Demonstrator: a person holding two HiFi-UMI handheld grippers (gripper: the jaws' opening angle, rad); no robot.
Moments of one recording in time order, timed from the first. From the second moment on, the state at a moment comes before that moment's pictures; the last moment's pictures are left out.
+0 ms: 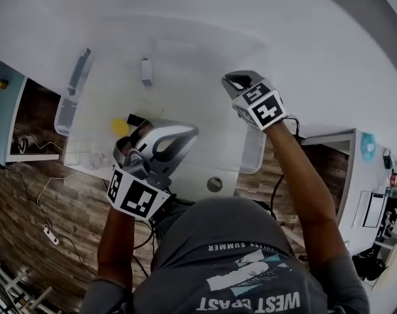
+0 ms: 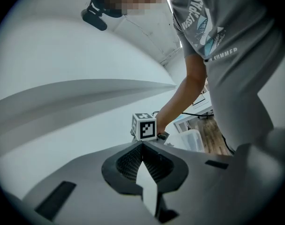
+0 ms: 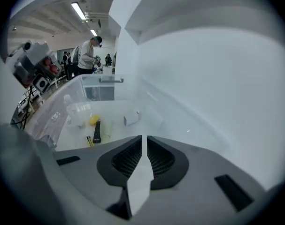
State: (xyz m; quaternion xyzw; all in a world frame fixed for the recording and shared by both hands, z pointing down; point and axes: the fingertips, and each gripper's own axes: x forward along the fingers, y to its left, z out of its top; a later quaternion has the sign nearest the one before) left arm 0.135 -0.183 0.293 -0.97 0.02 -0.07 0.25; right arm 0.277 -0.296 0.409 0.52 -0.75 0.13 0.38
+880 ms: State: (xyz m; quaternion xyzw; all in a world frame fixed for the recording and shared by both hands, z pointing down) left arm 0.093 -0.224 0.323 -0.97 0.11 -0.08 0.20; right arm 0.310 -0.311 0.634 0.38 -0.60 0.33 0.62
